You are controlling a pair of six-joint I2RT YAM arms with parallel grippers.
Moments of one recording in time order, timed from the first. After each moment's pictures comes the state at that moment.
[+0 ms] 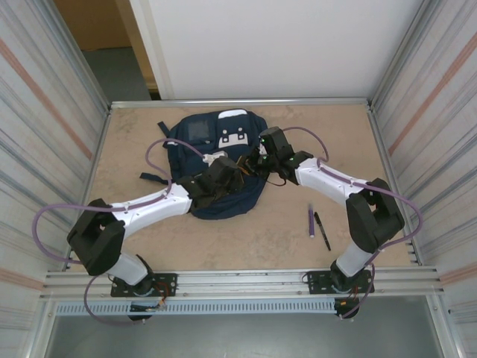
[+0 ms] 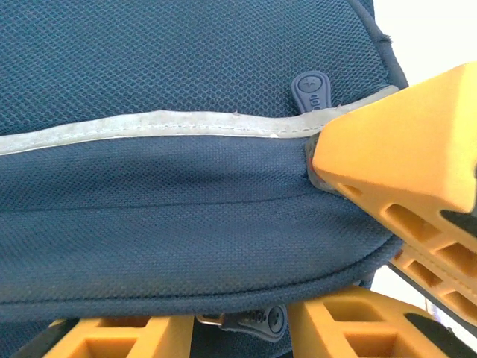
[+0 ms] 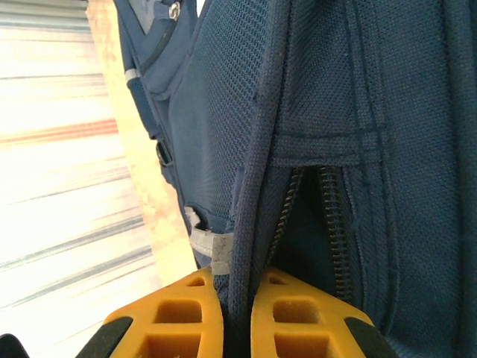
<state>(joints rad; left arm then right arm) -0.83 1.51 0.99 -0.27 -0.25 -0.89 0.61 1.65 1.15 -0.21 -0.35 1.20</state>
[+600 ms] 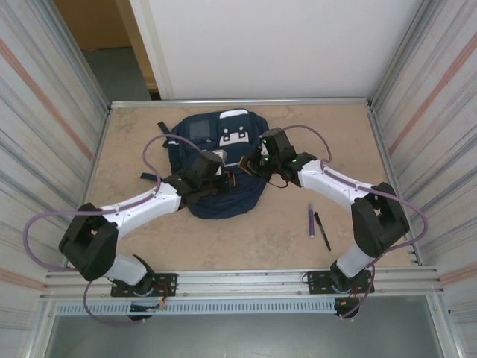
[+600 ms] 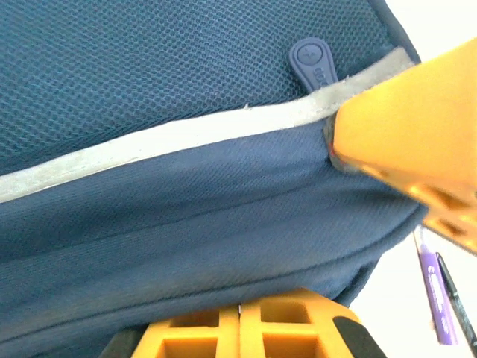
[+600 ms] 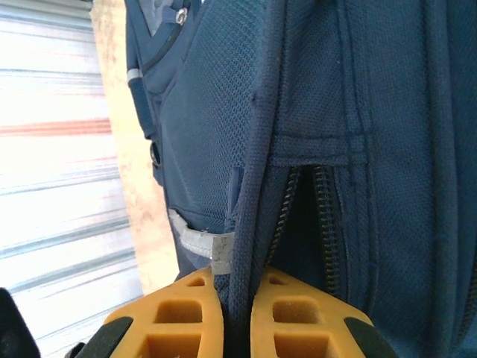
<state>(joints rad) -0.71 1.44 0.92 -0.23 0.02 -0.61 0.59 1.60 1.12 -0.23 -0.31 1.10</state>
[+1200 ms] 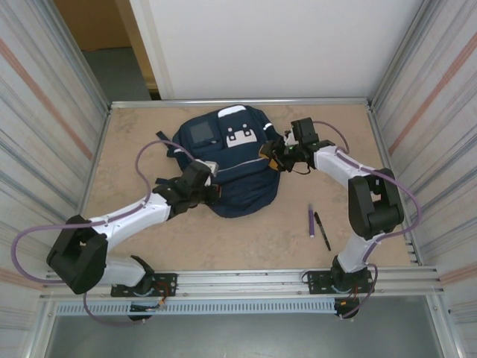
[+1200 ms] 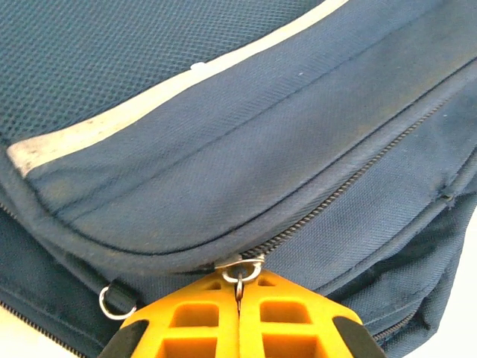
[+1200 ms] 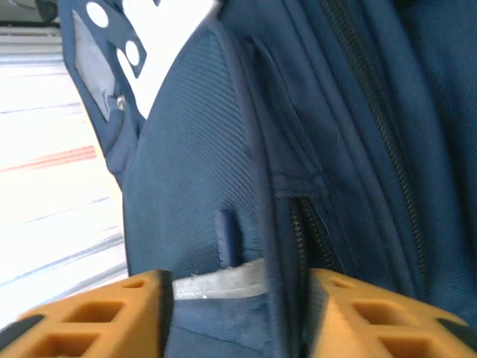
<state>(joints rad) -0.70 1.33 0.77 -0.27 -0.03 -0.41 0.32 1.72 1.18 -0.31 -0.53 0.96</state>
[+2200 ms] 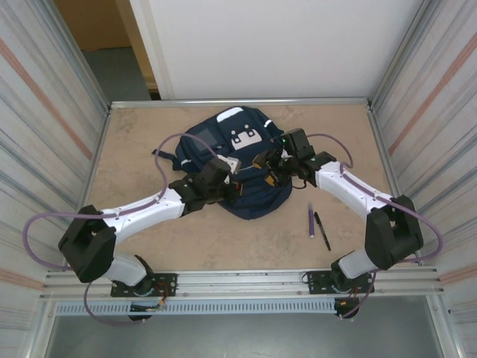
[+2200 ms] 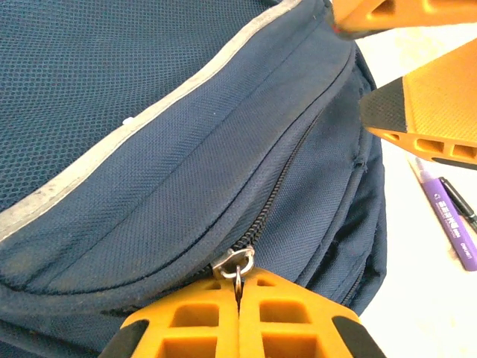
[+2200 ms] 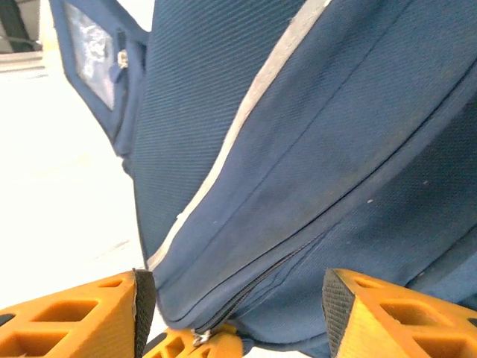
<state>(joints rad) -0.83 1.43 0.92 -0.23 -0.01 -0.44 0.50 1.48 1.07 -0.43 -0.37 1.25</state>
